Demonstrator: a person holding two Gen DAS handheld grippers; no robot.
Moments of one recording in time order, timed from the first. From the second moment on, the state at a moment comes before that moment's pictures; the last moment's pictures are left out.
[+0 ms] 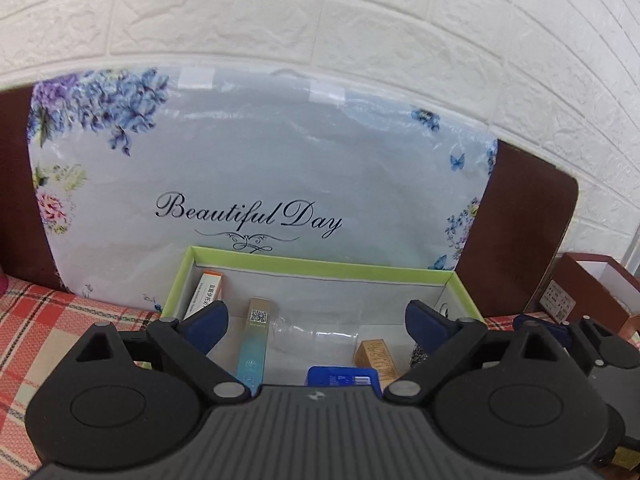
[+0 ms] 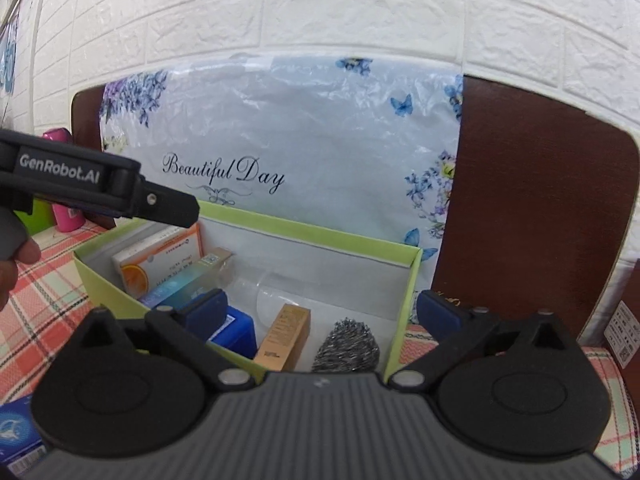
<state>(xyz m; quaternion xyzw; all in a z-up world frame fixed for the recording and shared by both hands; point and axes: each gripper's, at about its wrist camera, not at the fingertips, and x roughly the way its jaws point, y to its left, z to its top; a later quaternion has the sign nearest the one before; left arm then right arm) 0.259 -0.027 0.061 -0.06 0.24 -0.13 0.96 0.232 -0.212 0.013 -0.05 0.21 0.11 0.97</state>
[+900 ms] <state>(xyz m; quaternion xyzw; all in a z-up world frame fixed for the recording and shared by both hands) 0.081 -0.014 0.075 -0.03 0.25 -0.11 0.96 0.059 -0.222 0.037 0.07 0.21 0.13 0.97</state>
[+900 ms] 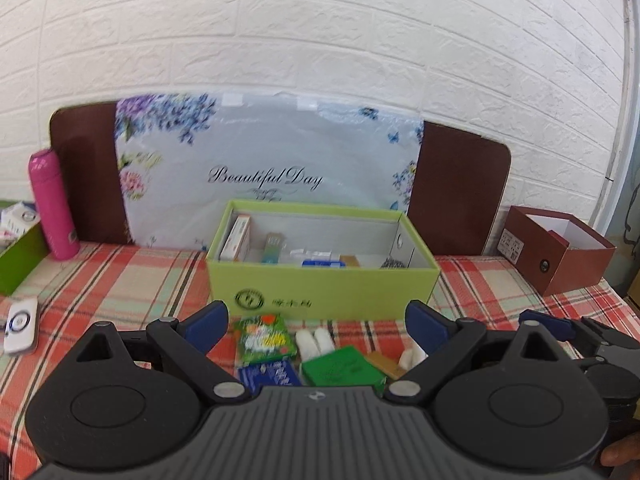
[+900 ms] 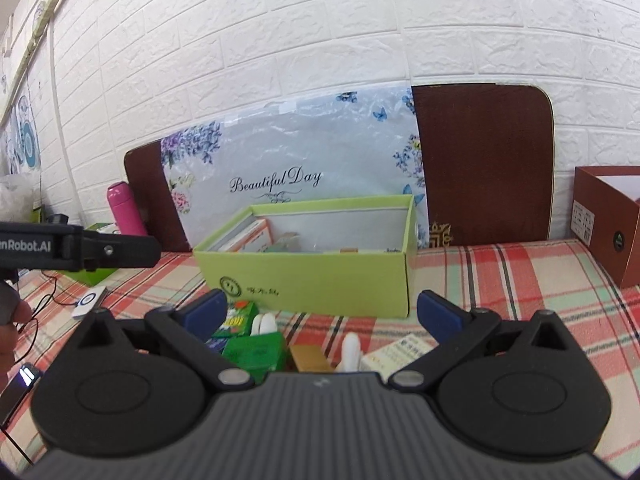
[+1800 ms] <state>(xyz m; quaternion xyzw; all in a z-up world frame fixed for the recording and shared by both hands) 0.076 0.028 0.016 -0.07 0.33 -0.07 0.94 -0.003 -0.106 -0.048 -0.03 0.35 0.30 0.89</state>
